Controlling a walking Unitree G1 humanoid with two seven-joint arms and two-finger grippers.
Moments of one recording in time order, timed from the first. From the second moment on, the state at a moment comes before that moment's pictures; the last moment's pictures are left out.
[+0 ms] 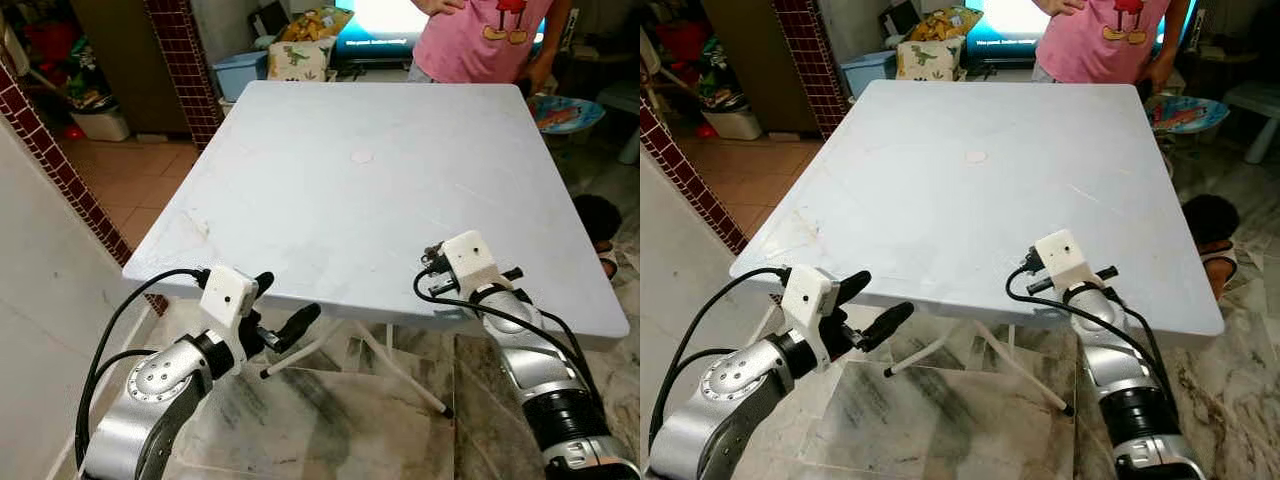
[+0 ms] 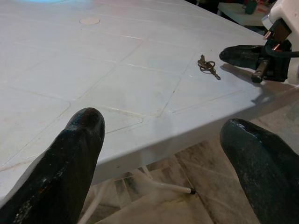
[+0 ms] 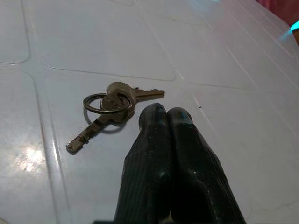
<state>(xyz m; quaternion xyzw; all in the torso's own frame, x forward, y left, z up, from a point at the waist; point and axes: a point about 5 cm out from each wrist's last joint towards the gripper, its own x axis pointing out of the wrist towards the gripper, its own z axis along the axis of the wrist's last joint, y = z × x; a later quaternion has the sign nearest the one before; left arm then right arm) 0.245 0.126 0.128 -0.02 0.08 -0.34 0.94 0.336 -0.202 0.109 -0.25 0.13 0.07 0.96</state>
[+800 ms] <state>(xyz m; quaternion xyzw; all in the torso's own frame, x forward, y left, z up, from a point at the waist) 0.246 0.127 0.127 -0.02 0.08 -0.34 0.94 0.334 -0.201 0.118 -0.25 0.11 0.13 0.95</state>
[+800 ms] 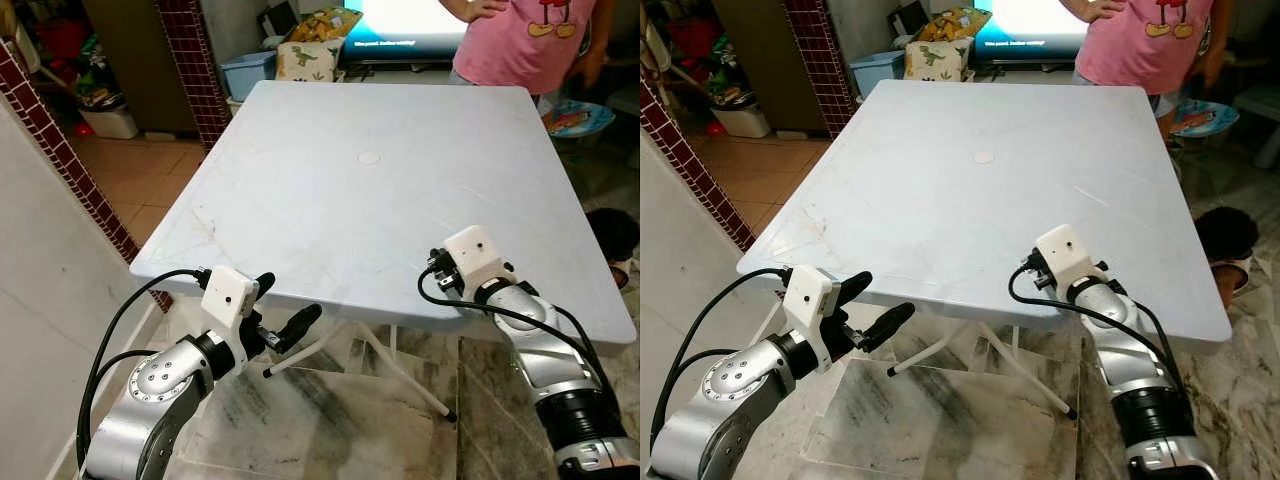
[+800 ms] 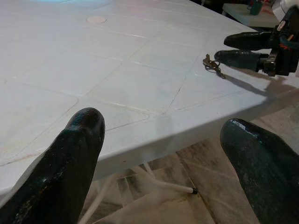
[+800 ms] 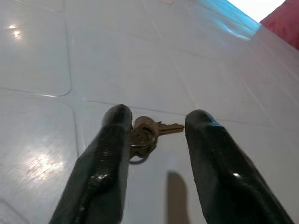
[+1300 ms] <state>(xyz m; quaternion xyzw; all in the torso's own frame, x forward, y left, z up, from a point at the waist) 0.246 0.127 0.127 -0.02 0.08 -0.34 0.94 0.338 -0.203 0.108 -0.24 0.13 0.15 0.95</state>
